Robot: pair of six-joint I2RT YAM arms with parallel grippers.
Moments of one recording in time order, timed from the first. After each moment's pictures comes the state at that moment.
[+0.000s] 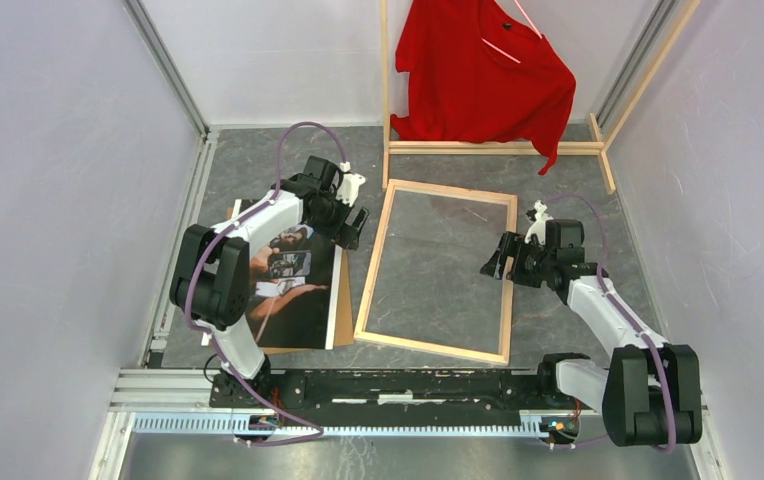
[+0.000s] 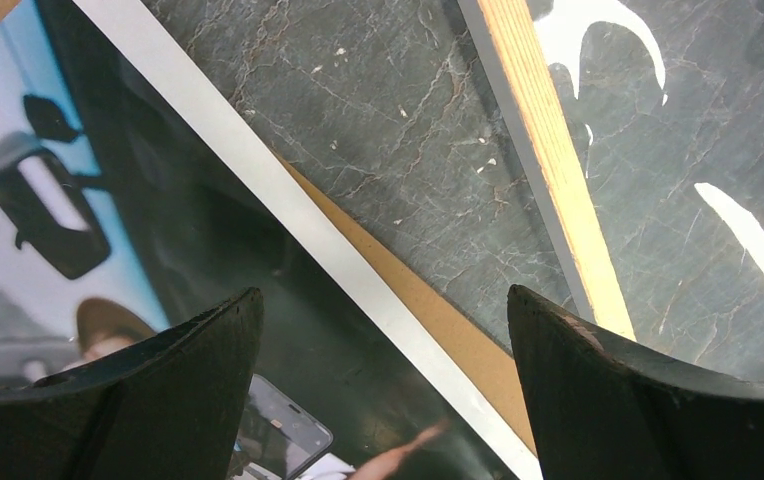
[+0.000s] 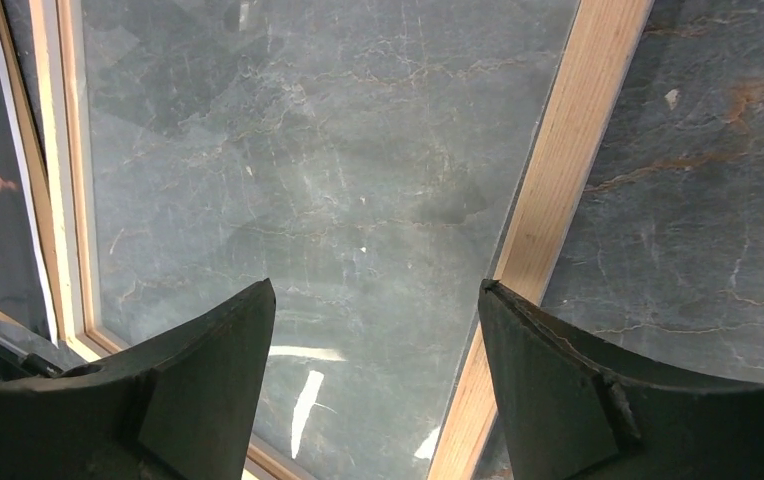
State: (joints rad) left arm -0.37 1.76 1.22 -0.57 0.24 0.23; right arm 0.03 1.12 0.52 -0.27 -0.42 0.31
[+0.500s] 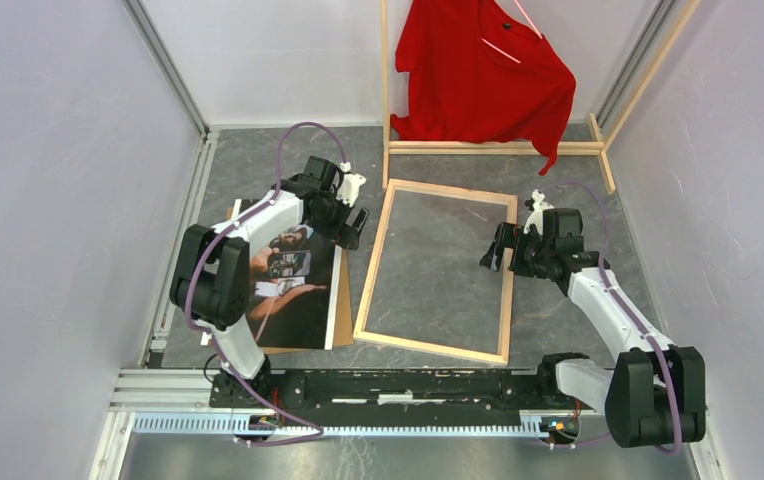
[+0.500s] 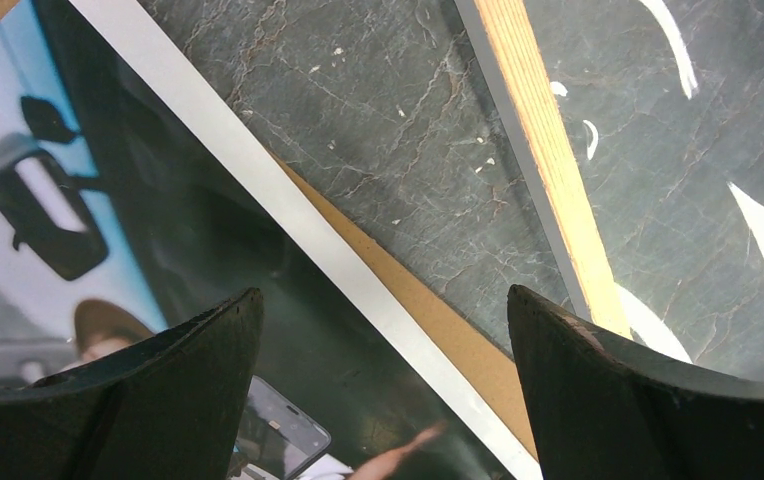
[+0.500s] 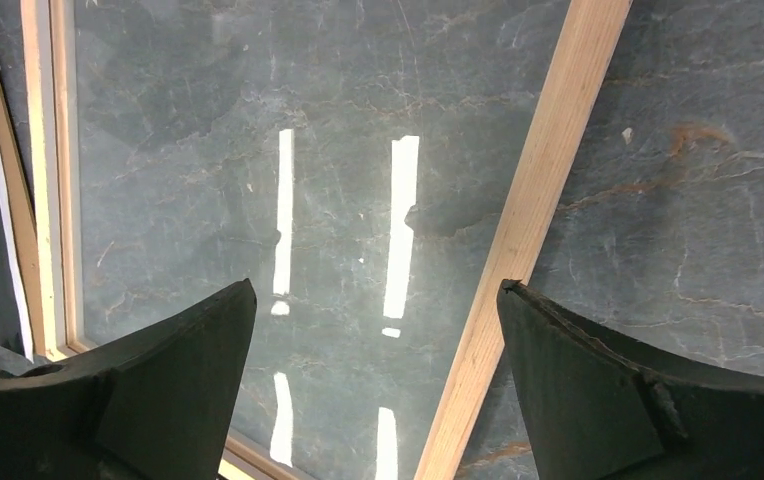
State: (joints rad) left arm -0.37 1.76 1.22 -0.57 0.24 0.23; right arm 0.07 1.12 0.62 -0.37 -0.33 0.28
